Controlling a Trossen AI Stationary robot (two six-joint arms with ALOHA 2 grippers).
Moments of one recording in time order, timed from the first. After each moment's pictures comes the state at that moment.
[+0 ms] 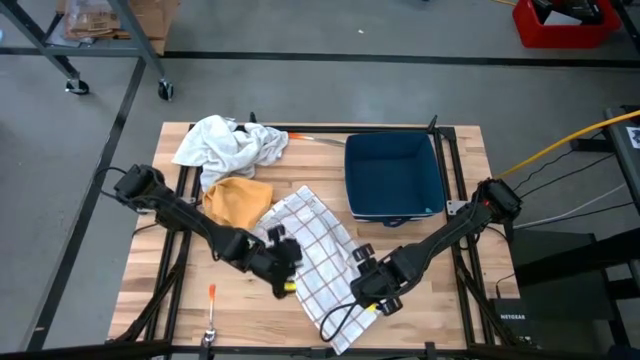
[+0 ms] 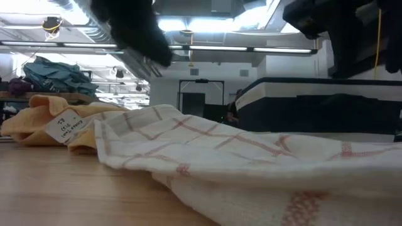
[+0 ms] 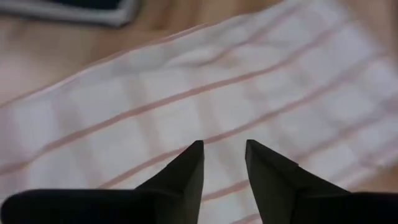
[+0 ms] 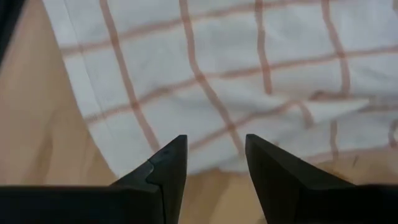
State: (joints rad) left arm -0.50 1.65 1.15 -0.39 -0.46 -0.56; right arm 0.58 1.80 1.39 -0.93 0.09 0.08
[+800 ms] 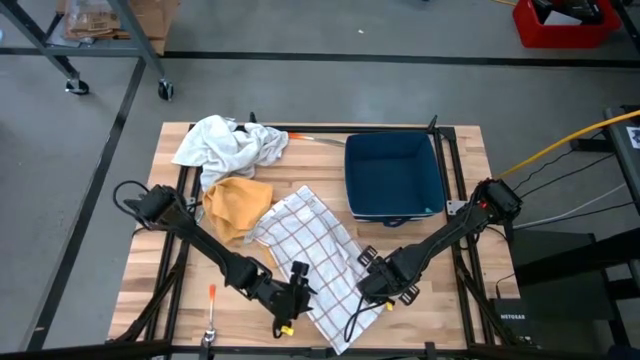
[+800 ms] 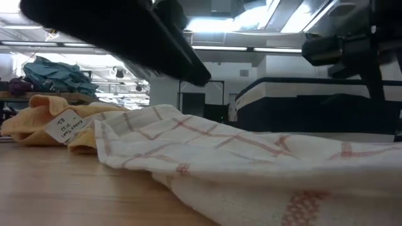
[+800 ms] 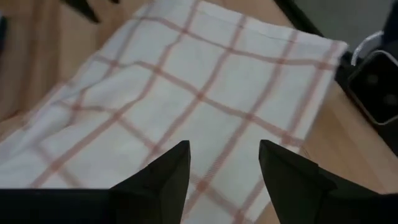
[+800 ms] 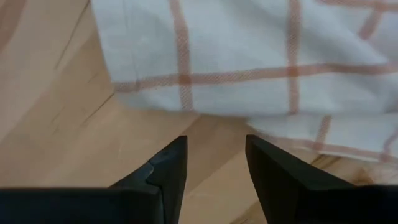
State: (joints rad) left arm -0.61 1.89 1.15 0.02 -0.36 -0.09; right arm 0.58 1.80 1.23 -0.94 0.01 -0.26
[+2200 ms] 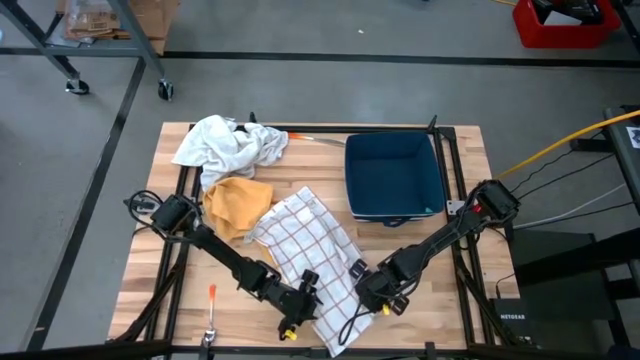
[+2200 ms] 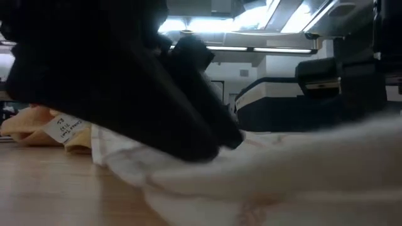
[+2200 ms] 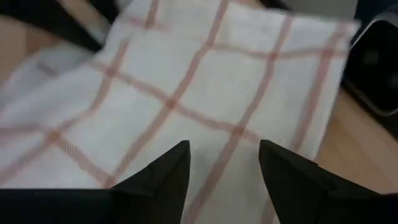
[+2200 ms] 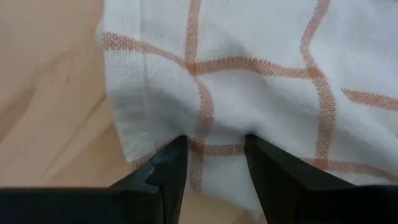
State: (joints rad) left arm -0.58 2.03 1.15 0.19 -0.22 -0.02; right arm 0.58 1.83 1.05 -0.42 -0.10 -0.27
